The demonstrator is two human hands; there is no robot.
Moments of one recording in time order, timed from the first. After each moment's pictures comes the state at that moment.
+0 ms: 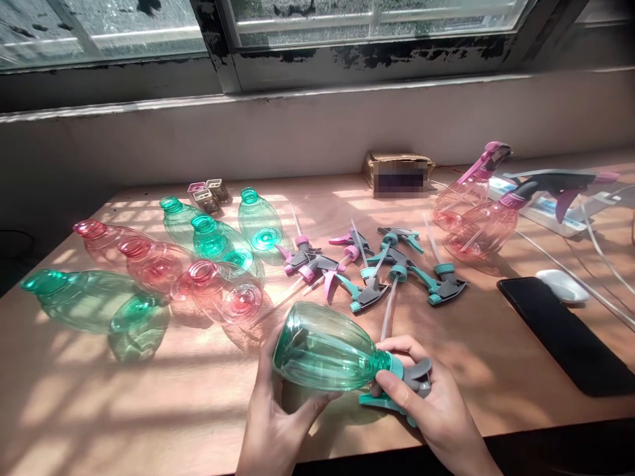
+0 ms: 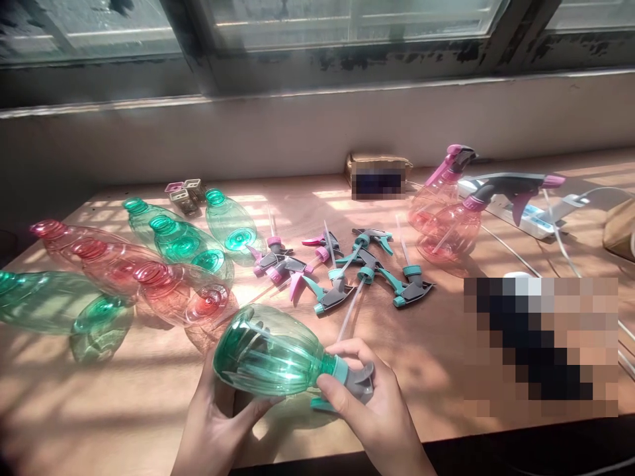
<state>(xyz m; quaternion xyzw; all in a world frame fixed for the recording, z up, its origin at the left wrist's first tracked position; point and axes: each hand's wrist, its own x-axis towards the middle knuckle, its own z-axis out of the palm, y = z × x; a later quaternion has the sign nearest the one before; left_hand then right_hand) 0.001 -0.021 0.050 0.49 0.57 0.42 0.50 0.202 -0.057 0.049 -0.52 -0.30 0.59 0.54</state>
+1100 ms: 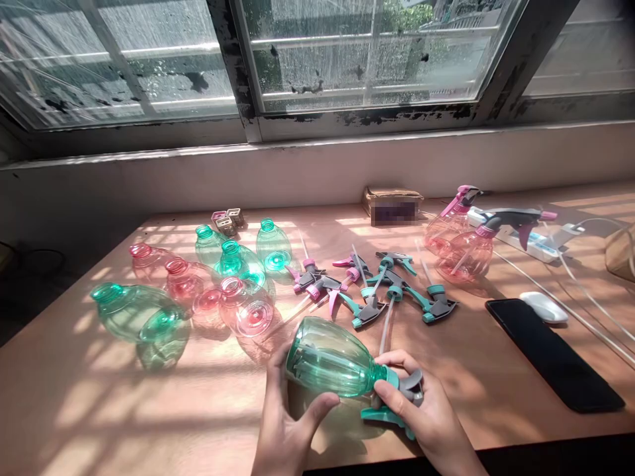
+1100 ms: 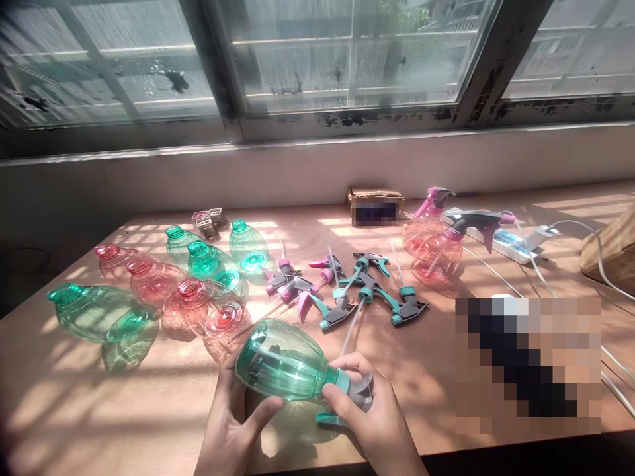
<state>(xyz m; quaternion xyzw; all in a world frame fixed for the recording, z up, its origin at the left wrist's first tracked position) 0.005 -0.028 0.044 0.44 0.54 0.50 0.51 0.202 -0.057 0.030 -0.52 -0.37 0.55 0.54</state>
